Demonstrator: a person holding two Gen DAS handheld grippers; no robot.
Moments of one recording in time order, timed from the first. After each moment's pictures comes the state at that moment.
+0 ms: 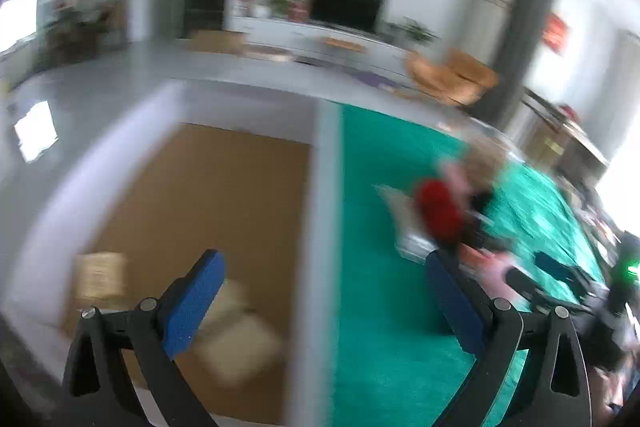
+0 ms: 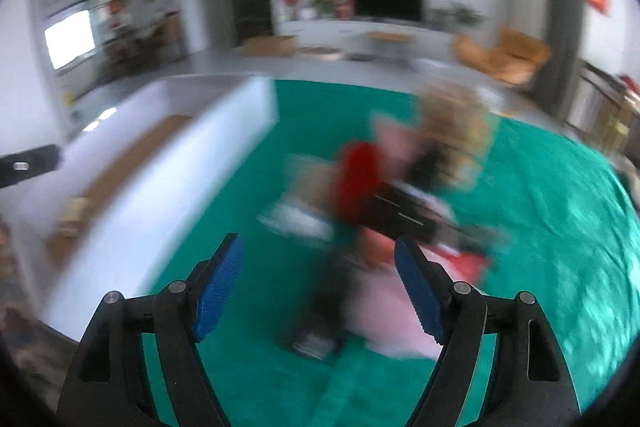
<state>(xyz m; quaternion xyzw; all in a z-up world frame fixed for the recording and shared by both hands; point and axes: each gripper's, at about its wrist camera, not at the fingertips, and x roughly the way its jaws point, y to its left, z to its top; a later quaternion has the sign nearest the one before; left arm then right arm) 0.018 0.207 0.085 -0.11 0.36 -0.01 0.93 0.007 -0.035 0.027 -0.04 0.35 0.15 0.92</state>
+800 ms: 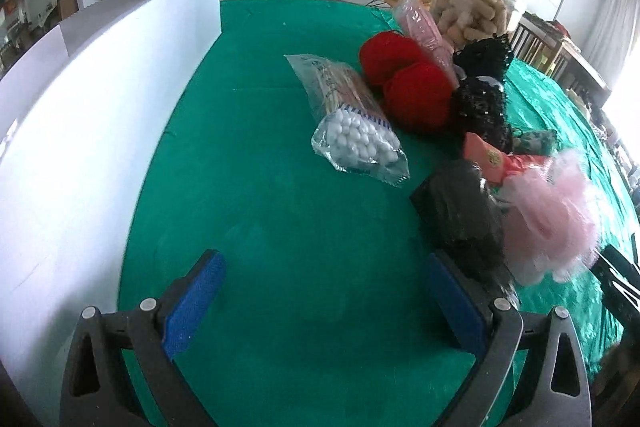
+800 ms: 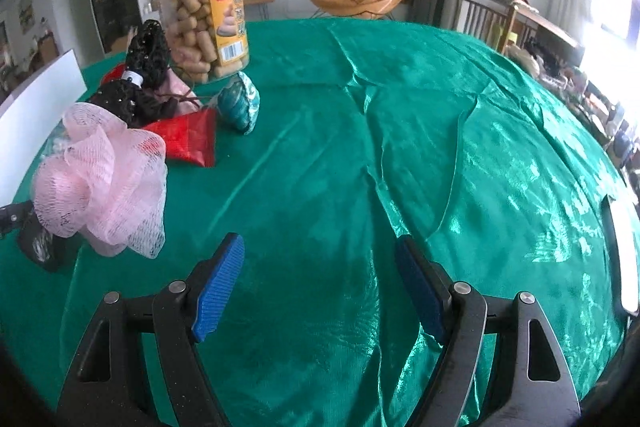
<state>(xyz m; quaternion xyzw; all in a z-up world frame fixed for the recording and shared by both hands) 0.123 0.100 -0.051 -0.05 0.46 -0.03 0.88 -0.011 -0.196 -0.057 0.01 0.41 -0.05 0.91</state>
